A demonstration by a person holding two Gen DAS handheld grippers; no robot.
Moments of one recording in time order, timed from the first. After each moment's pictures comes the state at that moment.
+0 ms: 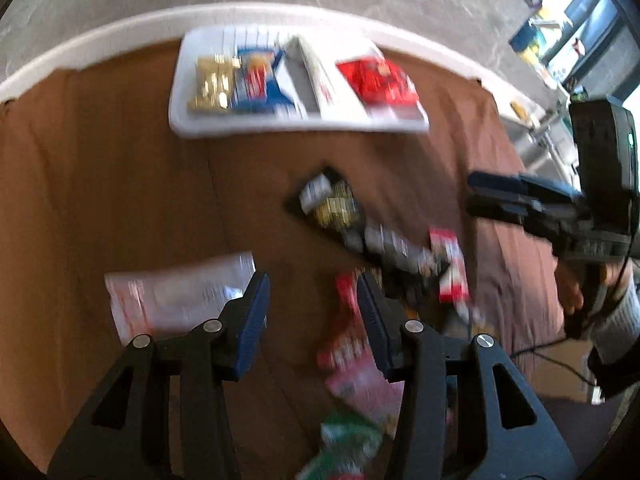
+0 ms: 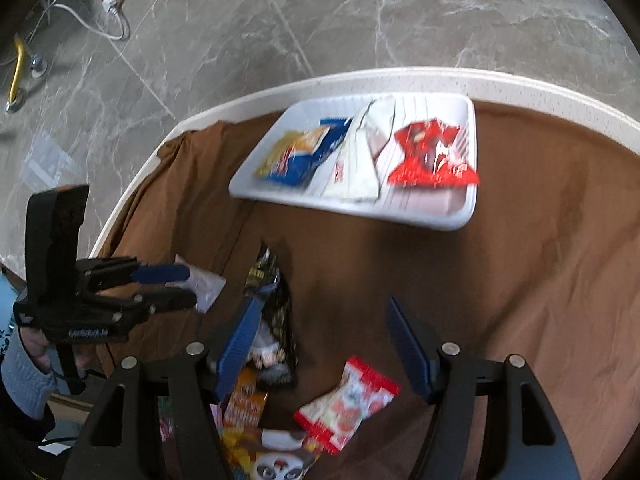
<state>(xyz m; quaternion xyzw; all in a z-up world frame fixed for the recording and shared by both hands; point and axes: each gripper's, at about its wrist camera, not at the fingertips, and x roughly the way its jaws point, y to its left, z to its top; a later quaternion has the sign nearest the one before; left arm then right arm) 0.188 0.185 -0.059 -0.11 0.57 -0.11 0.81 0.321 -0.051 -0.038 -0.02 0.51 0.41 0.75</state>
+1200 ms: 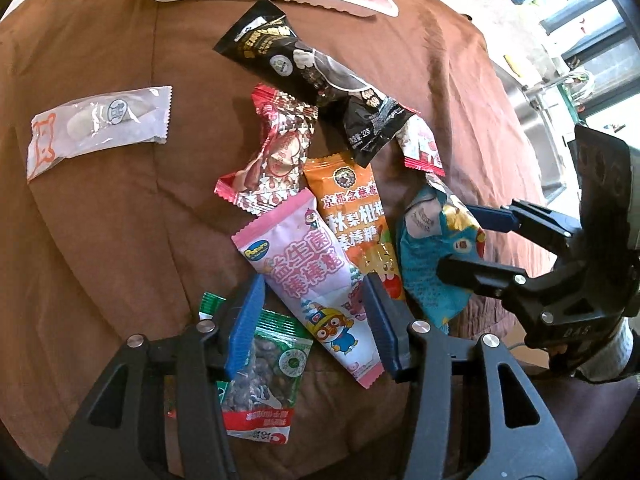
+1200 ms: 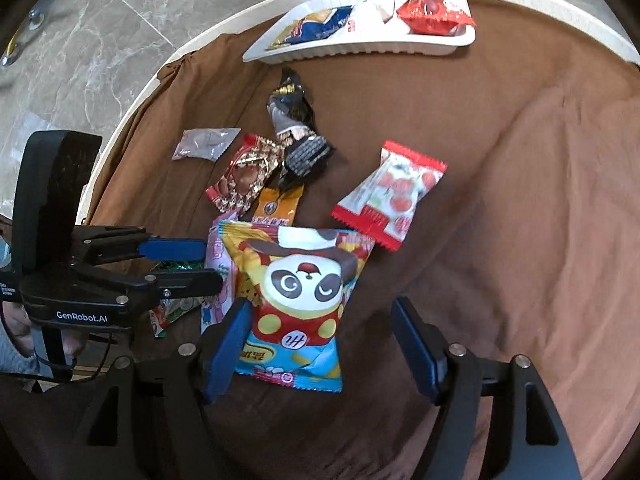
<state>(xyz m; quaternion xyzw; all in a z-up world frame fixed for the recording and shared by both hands) 0.119 0.127 -0.102 -0.15 0.64 -0.12 0.74 0.214 -0.085 -0.086 -0.04 0.59 0.39 0.70</state>
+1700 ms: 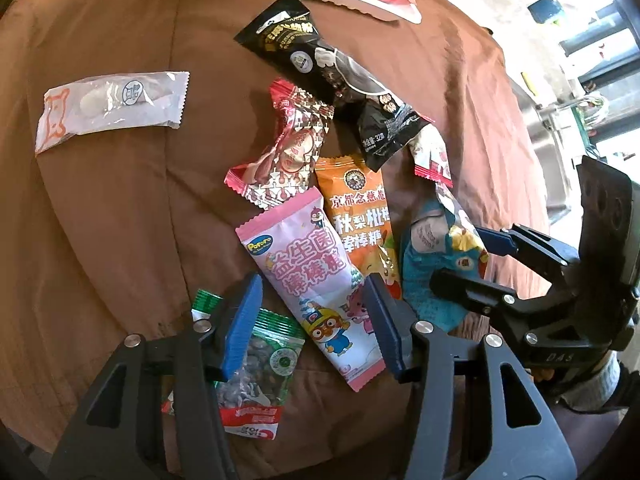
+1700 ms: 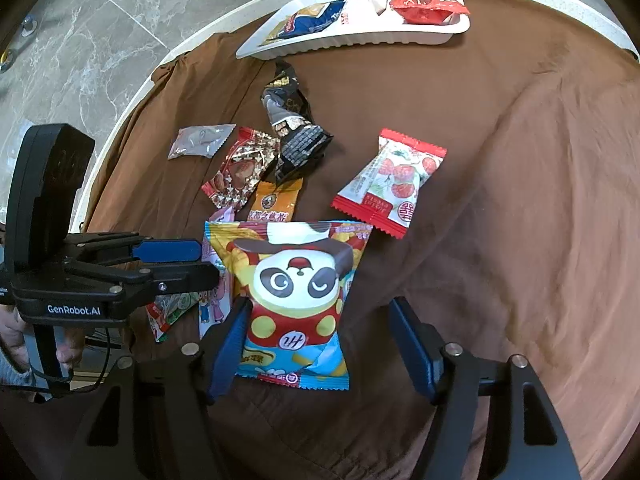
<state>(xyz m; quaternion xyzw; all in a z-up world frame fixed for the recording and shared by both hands) 0.119 0.131 -0.103 -0.17 0.65 -0.09 0.73 0.215 -0.087 -0.090 -0.03 0.60 0.39 0.70</state>
